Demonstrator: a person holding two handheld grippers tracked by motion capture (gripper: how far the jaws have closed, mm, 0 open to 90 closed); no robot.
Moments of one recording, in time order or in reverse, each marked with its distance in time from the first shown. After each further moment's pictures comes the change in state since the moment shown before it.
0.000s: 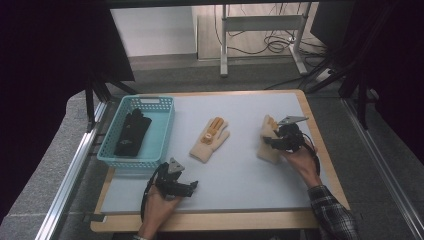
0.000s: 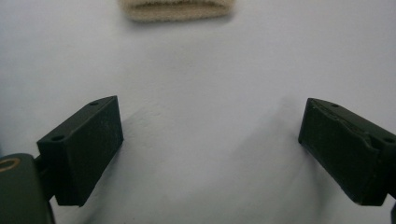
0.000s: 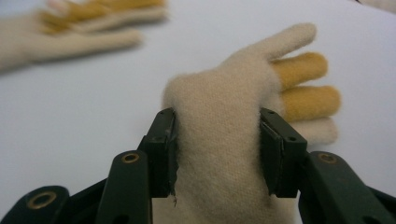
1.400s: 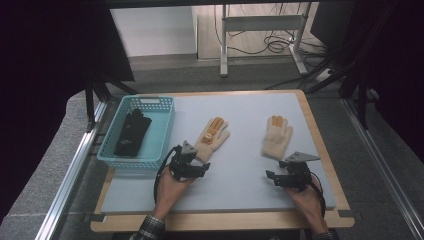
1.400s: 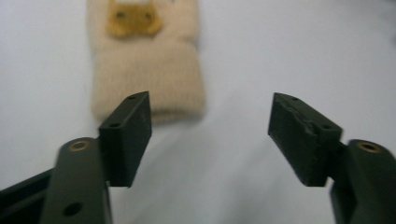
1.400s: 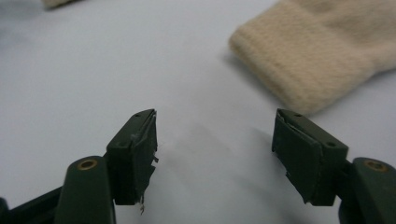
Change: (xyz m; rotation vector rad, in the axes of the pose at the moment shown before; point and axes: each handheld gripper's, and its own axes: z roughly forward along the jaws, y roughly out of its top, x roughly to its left) left arm -0.007 0.052 0.012 -0.041 -0.056 -0.014; right arm 0.048 -0.092 -0.035 -0.029 0.029 0.102
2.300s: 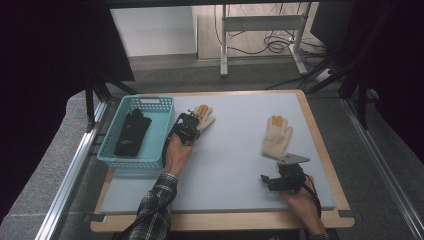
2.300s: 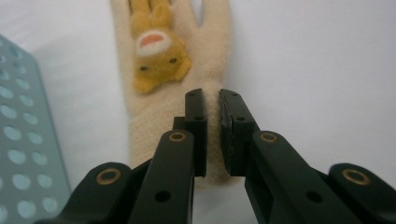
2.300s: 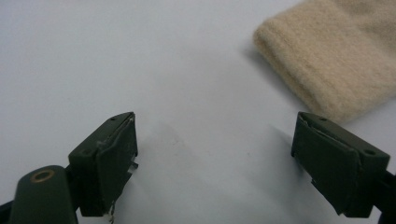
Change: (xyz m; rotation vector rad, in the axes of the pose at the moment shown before) left arm 0.053 0.096 0.045 0.184 0.232 -0.037; right arm 0.016 0.001 0.012 0.052 -0.037 -0.115
